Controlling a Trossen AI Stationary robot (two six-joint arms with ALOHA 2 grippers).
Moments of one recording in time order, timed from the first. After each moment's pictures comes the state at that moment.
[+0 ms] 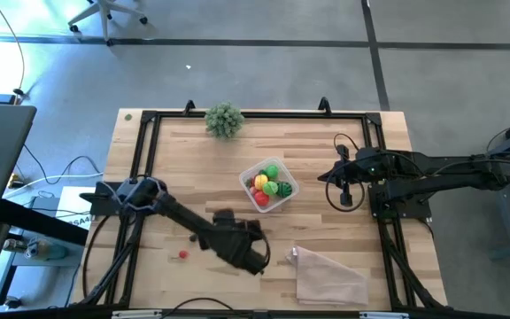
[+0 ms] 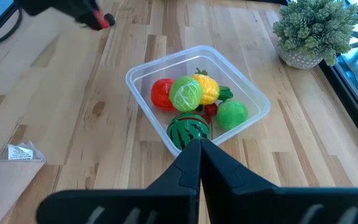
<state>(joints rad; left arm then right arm) -0.37 2.20 1.90 -1.50 -0.42 -2.30 -0.04 0.71 0.61 -0.45 0.02 -0.11</state>
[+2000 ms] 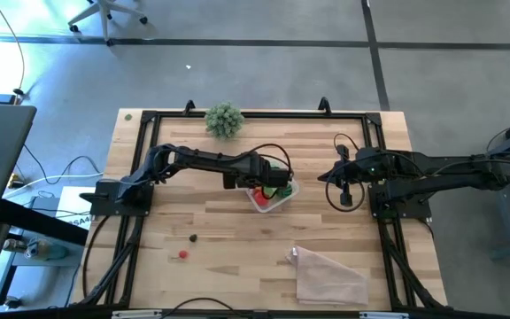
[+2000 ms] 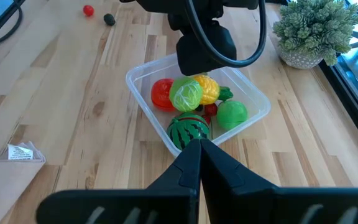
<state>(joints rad) 0.12 2.20 1.87 -1.24 -0.38 -1.65 -0.04 0.71 0.61 -0.45 0.02 -0.11</state>
